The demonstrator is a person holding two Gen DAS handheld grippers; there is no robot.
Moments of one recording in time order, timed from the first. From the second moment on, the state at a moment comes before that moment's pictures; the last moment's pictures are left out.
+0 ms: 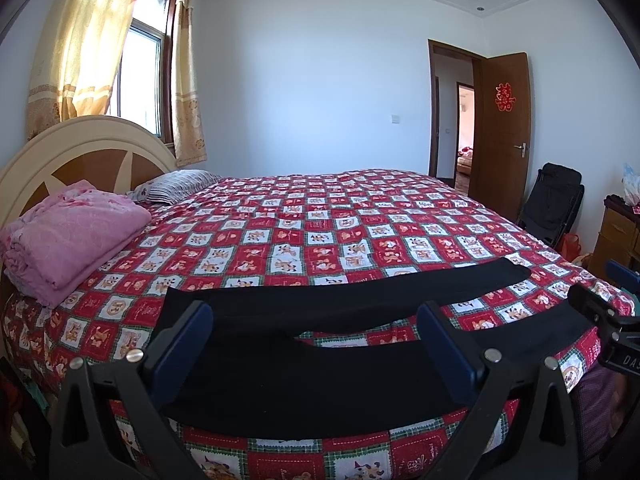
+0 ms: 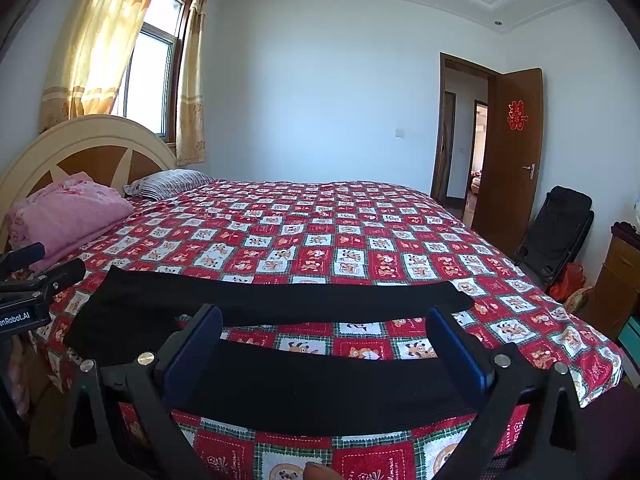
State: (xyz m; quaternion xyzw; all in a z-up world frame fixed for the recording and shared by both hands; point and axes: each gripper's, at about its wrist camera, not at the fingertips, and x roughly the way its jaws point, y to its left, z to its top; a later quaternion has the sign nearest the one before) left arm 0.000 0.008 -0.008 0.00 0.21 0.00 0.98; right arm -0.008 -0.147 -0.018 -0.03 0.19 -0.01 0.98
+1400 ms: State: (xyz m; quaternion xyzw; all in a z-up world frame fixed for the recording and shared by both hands) left arm 0.002 0.013 -0.019 0.00 0.22 0.01 0.98; right arm -0.002 -0.143 -0.031 -0.04 0.20 0.00 0.98
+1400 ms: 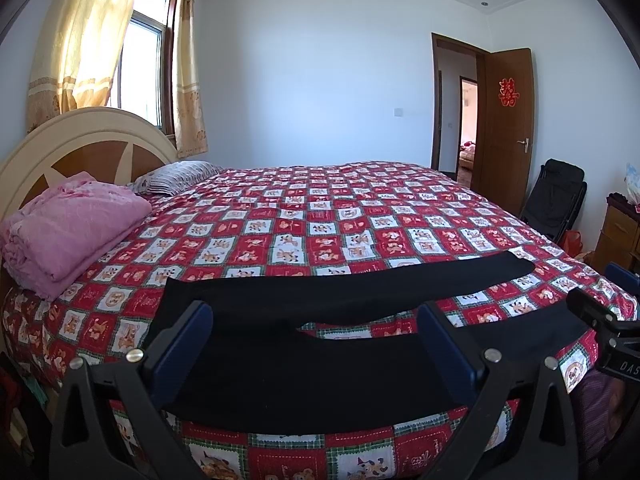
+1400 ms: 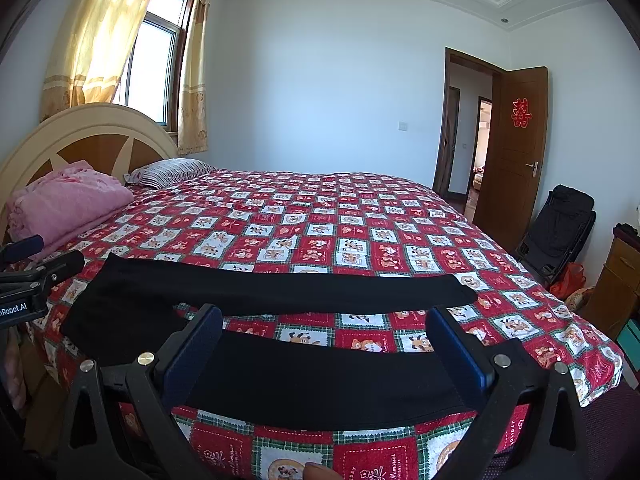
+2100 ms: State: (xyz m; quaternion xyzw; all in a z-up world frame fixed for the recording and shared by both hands) left arm 0.068 0.060 -0.080 0.01 0.31 0.03 0.95; right arm 0.029 -0.135 -0.081 -0.05 0.27 0.00 0.96
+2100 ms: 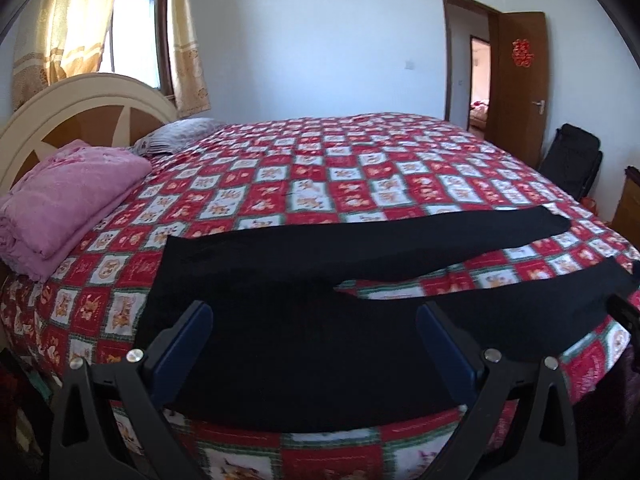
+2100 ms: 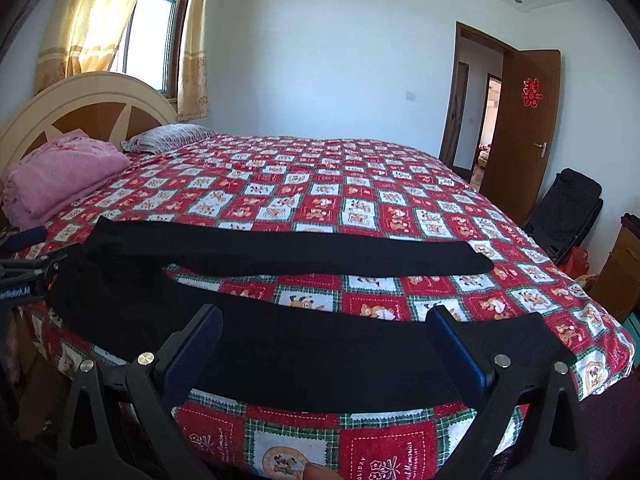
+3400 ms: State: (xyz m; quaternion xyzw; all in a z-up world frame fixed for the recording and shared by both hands) left arm 0.265 0.297 -0.168 -0.11 0.39 0.03 0.91; right arm 0.085 -0.216 -0.141 0.01 0.36 -0.05 0.93
